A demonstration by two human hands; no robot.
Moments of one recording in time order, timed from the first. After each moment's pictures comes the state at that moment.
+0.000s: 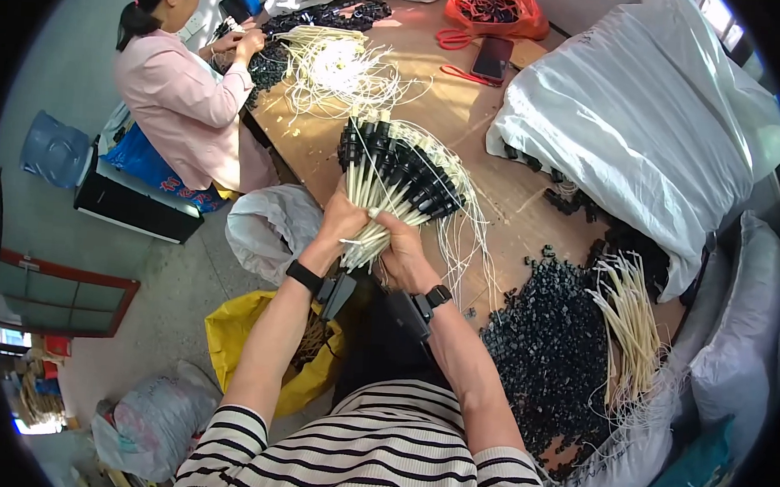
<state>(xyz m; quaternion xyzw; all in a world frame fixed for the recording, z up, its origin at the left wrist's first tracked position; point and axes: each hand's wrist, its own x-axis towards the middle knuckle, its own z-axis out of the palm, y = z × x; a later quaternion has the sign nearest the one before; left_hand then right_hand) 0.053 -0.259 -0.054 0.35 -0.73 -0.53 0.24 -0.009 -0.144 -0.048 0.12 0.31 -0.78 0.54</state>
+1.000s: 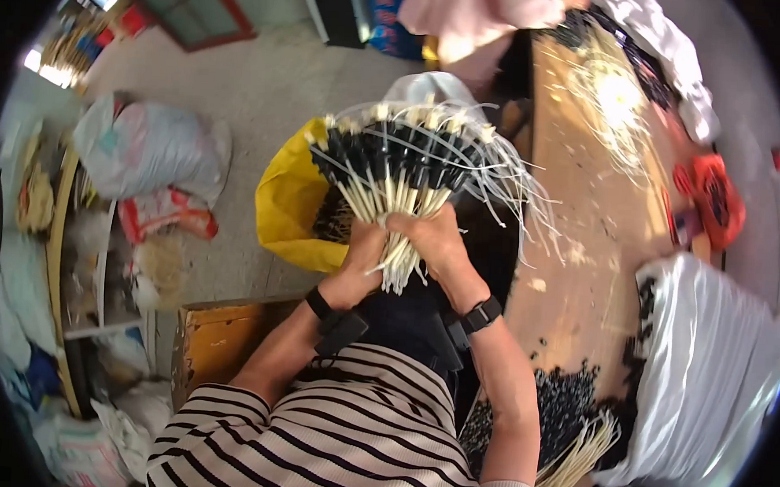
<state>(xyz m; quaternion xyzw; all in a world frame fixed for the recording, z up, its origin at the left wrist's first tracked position) 0.262 -0.110 -0.044 0.41 -0.19 -0.64 0.63 0.159 -0.139 0.006 -0.41 0.44 -0.42 0.68</state>
